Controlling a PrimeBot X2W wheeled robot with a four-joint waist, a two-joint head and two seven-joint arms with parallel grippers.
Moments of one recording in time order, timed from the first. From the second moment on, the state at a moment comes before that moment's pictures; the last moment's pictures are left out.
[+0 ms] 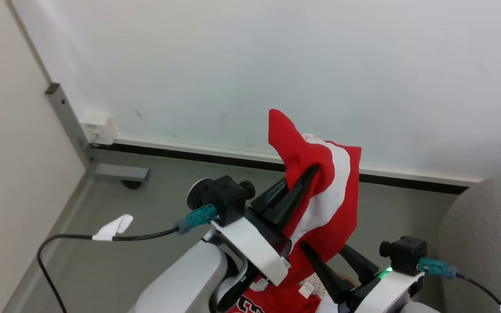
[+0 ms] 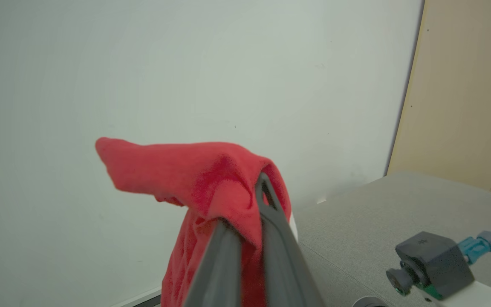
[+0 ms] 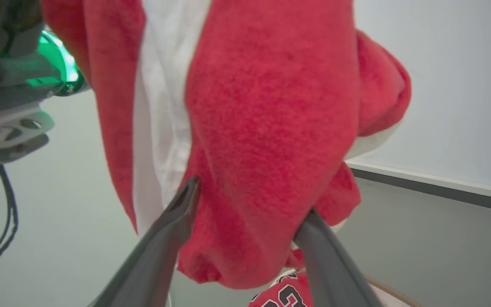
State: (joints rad) left arm -0.60 0.13 -0.75 0.24 -0.52 -0.12 -0.23; right arm -0.48 -0.32 1.00 0.35 1.09 0.13 -0.26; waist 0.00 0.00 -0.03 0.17
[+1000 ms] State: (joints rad) left arm -0.55 0.18 -0.73 0.34 -0.57 -0.07 -0.22; right arm -0.46 -0.28 0.88 0.26 1.00 0.13 -0.26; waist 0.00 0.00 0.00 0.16
